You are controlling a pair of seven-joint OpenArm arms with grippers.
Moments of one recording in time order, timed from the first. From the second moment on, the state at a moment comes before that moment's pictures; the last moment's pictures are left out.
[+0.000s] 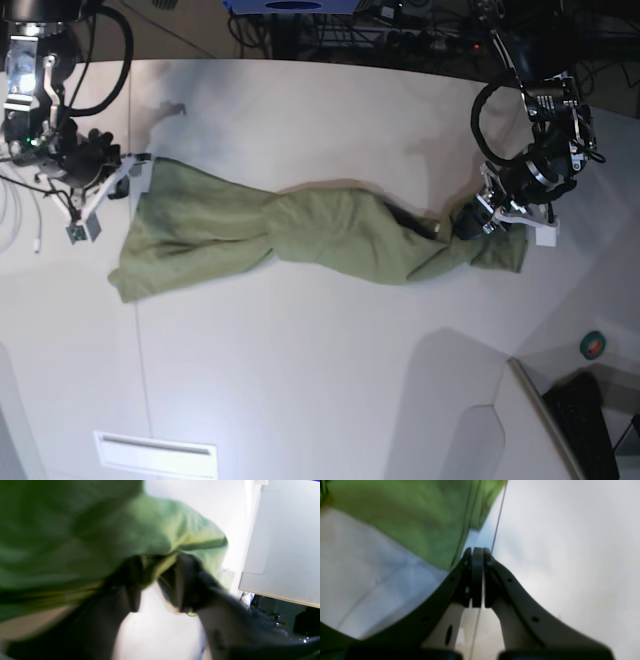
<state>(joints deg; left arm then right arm) -0.8 -10.7 -32.2 60.7 -55.1 -24.3 53.3 -11.8 10.5 12.1 87.6 16.7 20.8 -49.5</state>
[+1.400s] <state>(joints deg) 10.9 -12.0 -30.0 72.7 -55.0 -24.4 56.8 -7.8 3.5 12.1 74.2 17.6 21.0 -46.1</state>
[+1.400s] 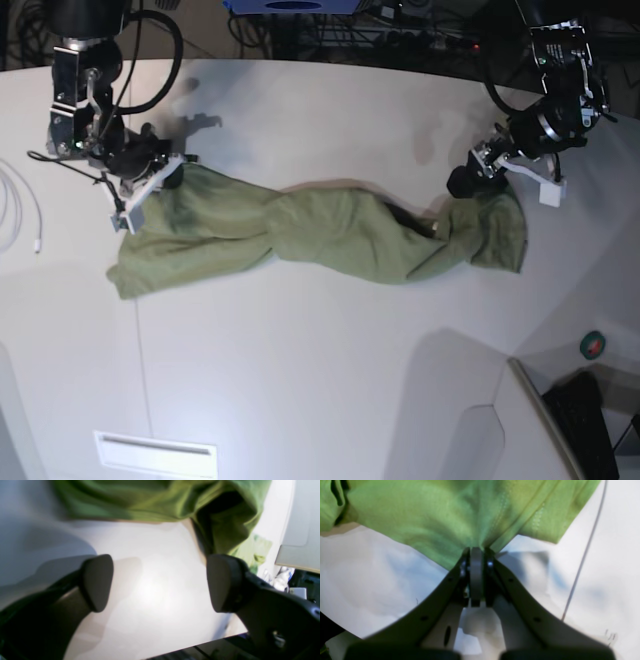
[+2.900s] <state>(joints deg) -5.7 -6.5 -37.2 52.0 -47.9 -24.3 51.6 -9.3 3.9 12.0 75.9 17.3 21.0 -46.5</state>
